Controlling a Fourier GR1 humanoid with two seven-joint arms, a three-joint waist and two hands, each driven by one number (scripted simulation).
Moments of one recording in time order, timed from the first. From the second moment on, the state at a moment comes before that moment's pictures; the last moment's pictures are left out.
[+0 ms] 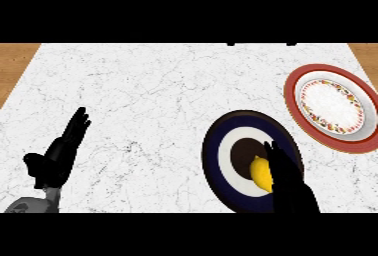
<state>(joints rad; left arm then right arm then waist) -0.06 0.42 -0.19 -1.32 0.28 0.15 -0.18 0.07 -0.33 0.66 -2.00 0.92 -0.15 0.97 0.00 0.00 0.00</state>
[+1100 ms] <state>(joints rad) -0.05 0.37 -0.12 -1.33 0.20 0.09 -0.16 0.00 -0.21 0.52 -1.81 0.92 0.13 1.01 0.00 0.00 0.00</state>
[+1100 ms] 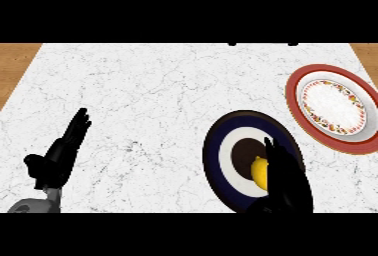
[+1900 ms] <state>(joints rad) -0.05 0.33 -0.04 -1.36 0.15 0.03 -0.12 -0.01 -0.17 0.41 -1.61 0.92 0.11 0.81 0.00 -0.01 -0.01</state>
